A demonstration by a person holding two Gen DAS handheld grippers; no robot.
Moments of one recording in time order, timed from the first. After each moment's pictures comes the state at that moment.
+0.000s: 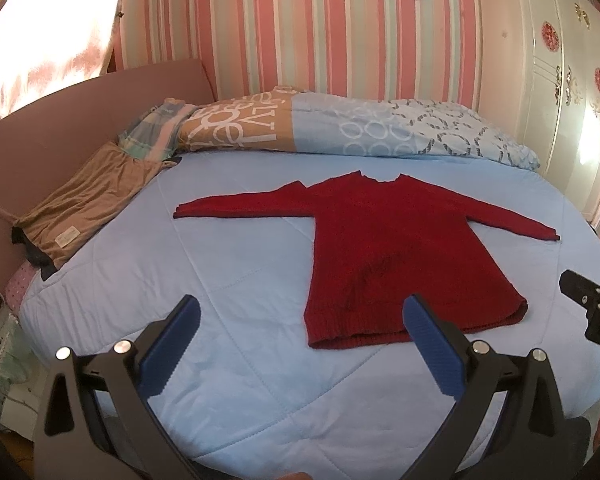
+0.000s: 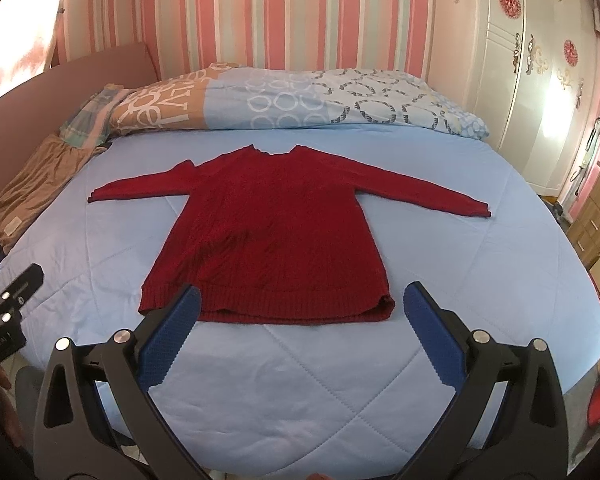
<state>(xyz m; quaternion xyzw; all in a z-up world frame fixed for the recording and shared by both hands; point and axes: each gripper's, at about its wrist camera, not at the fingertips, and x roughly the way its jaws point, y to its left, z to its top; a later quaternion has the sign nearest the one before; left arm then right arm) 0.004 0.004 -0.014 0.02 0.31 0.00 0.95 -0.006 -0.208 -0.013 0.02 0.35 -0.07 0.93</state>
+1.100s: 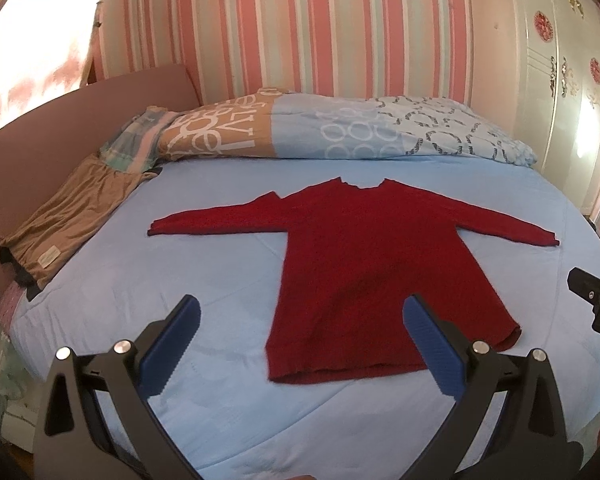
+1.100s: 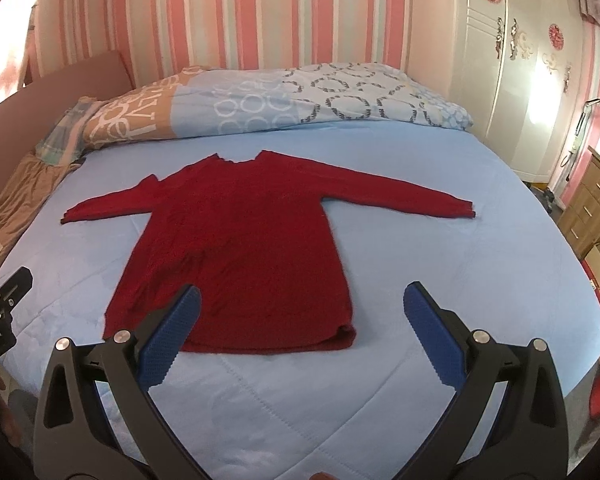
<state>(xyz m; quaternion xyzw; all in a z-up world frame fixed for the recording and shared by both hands) 0.060 -0.049 -0.003 0.04 0.31 -0.02 0.95 0.031 -0.279 -0.017 0.04 0.35 -0.10 0.93</state>
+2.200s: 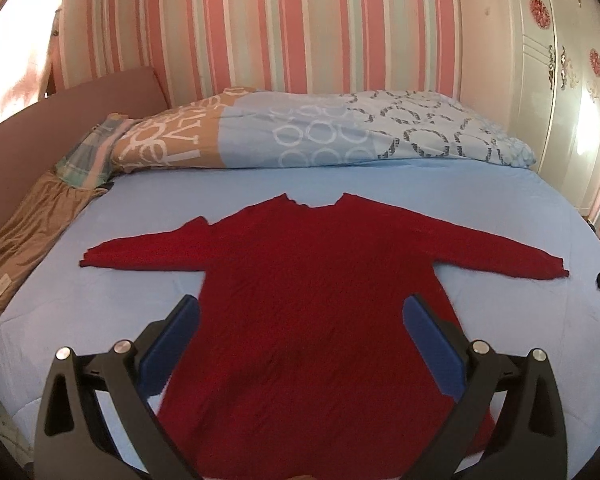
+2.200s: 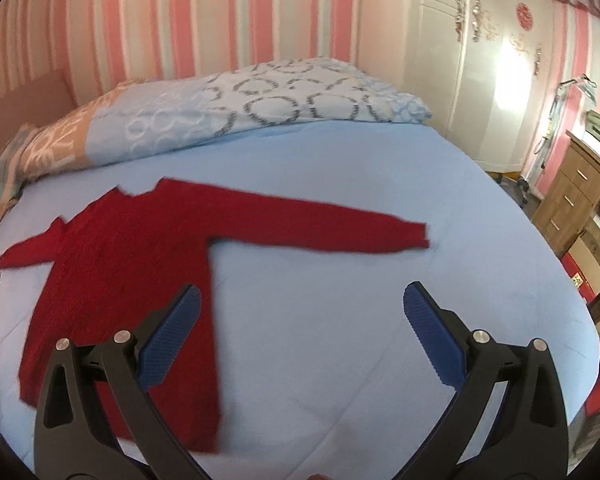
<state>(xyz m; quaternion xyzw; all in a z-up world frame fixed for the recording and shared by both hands) 0.211 -0.181 -0.042 0.05 0.32 -0.04 0.95 0.134 -0.482 -0.050 0.05 0.33 -0.17 0.93</state>
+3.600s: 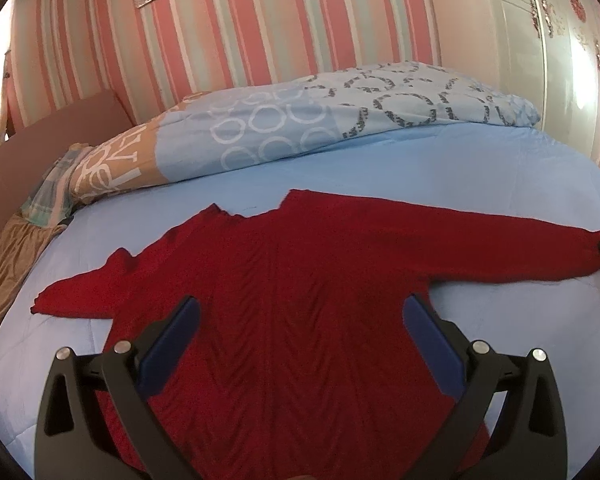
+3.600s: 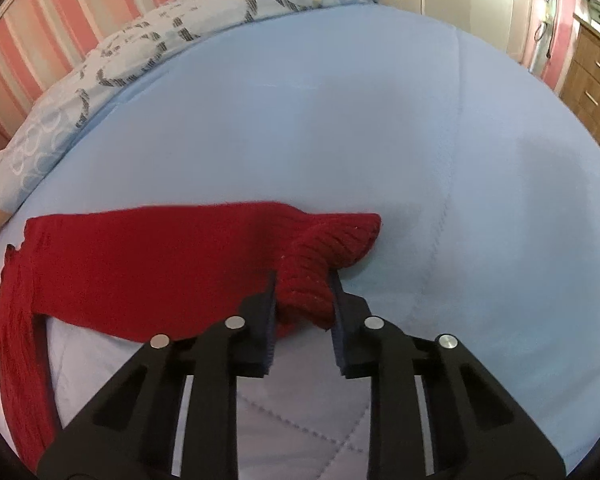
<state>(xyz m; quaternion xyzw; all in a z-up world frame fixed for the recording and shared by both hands) 0.338 -0.296 -0.137 0.11 0.31 -0.05 0.94 0.281 -0.728 -0.193 0.19 0.44 -0.18 0.86</state>
